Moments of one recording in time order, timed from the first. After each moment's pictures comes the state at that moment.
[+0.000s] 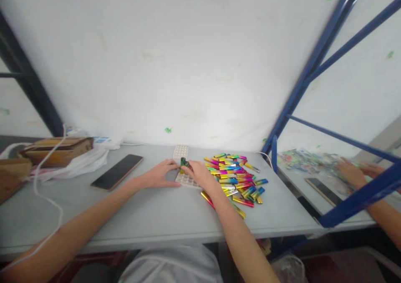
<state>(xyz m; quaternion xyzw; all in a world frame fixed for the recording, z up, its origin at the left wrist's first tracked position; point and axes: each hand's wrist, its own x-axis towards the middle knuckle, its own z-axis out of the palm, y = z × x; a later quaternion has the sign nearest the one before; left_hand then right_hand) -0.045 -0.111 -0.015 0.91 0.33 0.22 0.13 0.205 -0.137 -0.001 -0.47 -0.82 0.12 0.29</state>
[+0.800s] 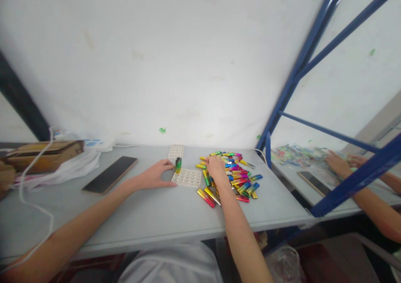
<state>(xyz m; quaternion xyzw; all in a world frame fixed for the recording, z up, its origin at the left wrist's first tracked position) -0.045 -0.110 -0.012 0.91 0.33 0.21 0.14 0.267 -0.132 0.011 -0.71 -0.70 0.00 0.12</state>
